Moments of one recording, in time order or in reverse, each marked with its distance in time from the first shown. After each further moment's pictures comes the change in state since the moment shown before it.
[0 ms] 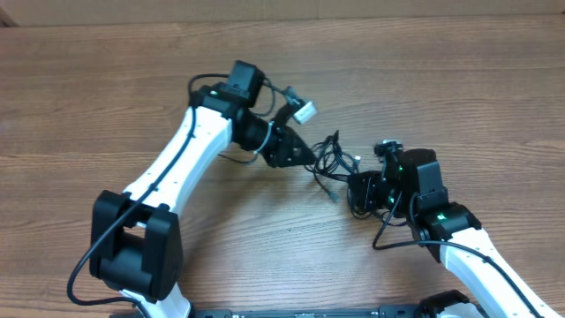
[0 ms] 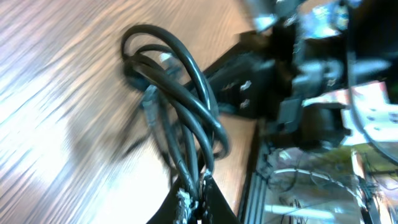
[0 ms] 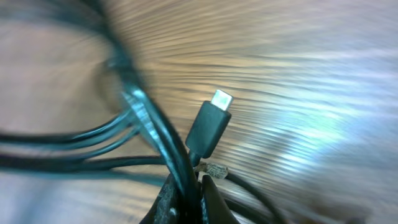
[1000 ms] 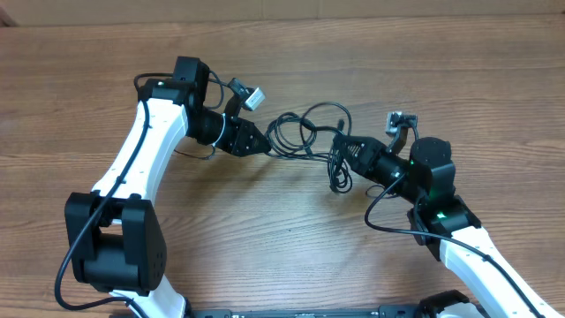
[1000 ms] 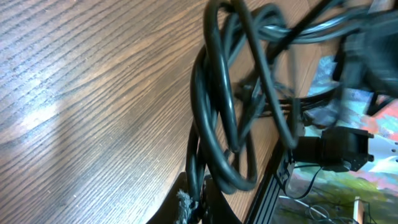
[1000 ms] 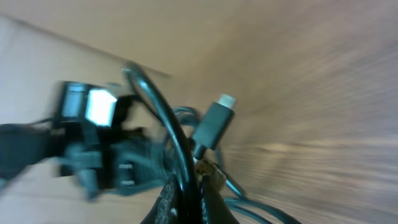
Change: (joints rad) left arm 0.209 0.000 0.000 -0.108 -0.084 -0.010; right arm 0.002 0.005 0.011 0.534 -0.215 0.565
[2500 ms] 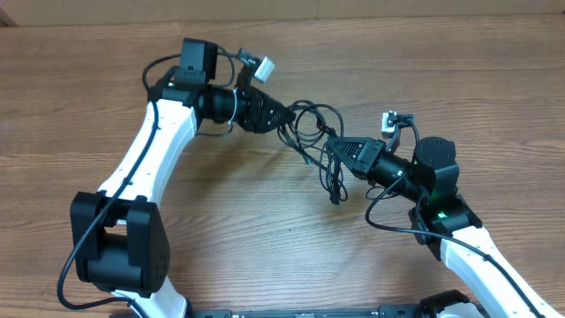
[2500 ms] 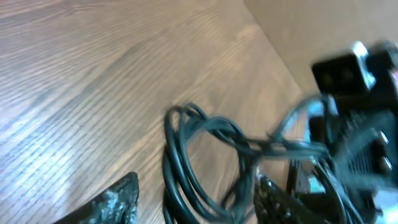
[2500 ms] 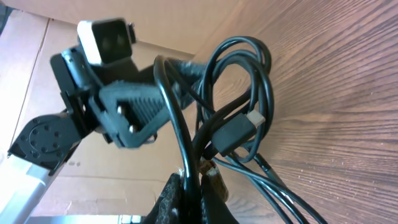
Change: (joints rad) left arm -0.055 -0.002 0.000 0.454 0.101 -0.249; right arm -0.008 0.001 0.000 0.023 -0.142 0.135
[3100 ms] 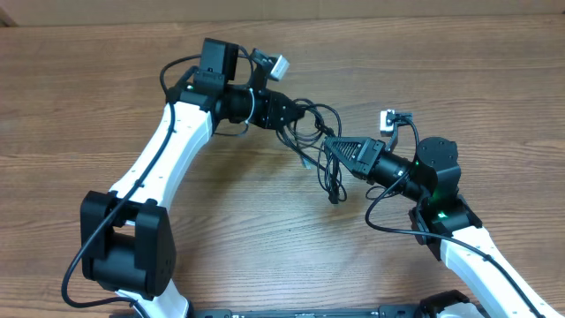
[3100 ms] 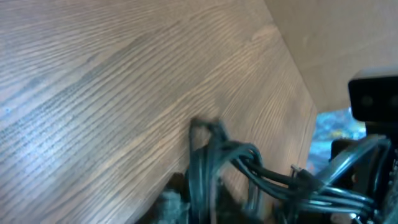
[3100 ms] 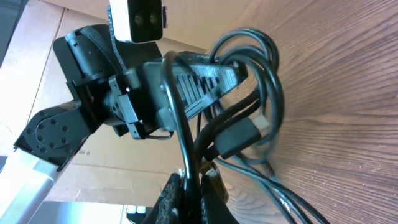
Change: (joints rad) left arm -0.073 0.000 0.000 0.050 -0.115 -0.171; right arm 0.000 0.000 0.000 0.044 -0.041 0.000
